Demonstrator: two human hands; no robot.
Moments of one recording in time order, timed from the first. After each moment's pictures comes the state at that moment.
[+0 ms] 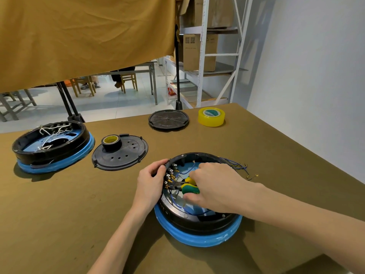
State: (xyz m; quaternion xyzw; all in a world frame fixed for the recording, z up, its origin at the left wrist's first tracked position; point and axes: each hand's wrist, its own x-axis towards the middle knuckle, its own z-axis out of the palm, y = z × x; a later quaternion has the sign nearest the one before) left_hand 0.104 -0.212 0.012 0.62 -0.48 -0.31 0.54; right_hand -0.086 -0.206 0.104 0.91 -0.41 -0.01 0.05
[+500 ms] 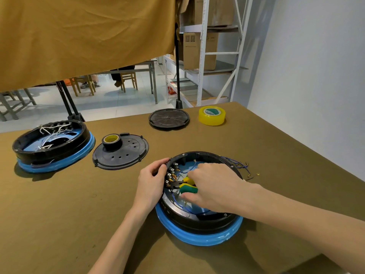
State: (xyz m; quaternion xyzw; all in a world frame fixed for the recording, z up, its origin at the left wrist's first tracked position) left_hand 0.106 -0.212 0.012 0.61 -0.48 -0.32 0.55; right_hand -0.081 -0.213 0.089 0.91 -0.41 0.01 0.04
